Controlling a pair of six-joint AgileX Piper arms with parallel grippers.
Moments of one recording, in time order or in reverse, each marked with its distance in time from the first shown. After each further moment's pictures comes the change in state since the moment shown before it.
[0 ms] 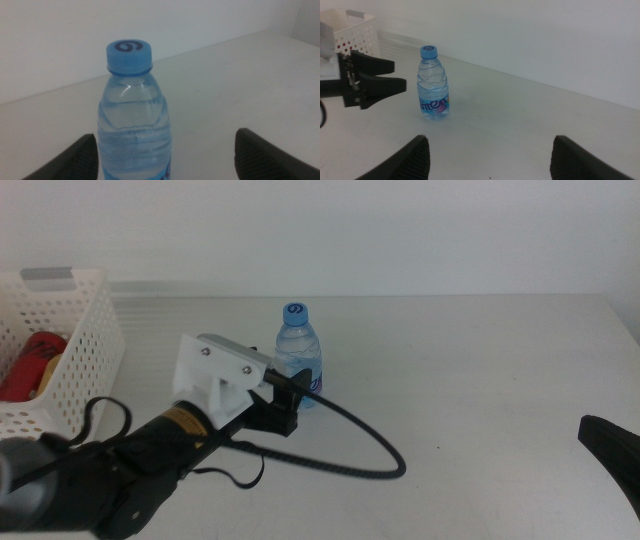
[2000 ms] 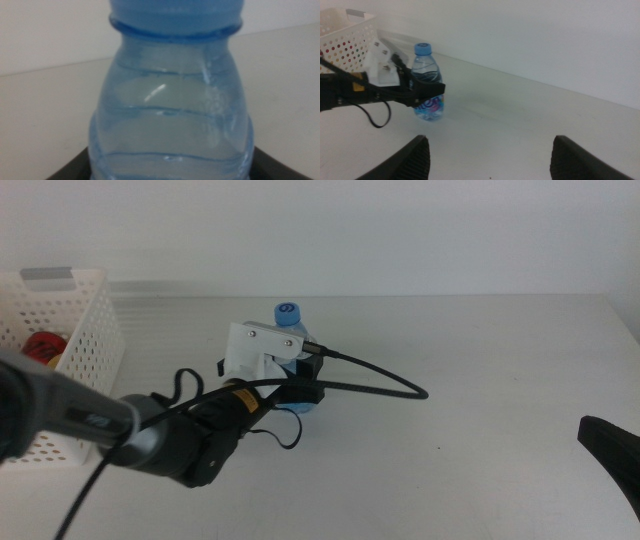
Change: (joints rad) left arm 0.000 0.344 -0.318 -0.119 0.019 -0.003; right arm 0.001 0.000 0.000 0.000 0.002 0.000
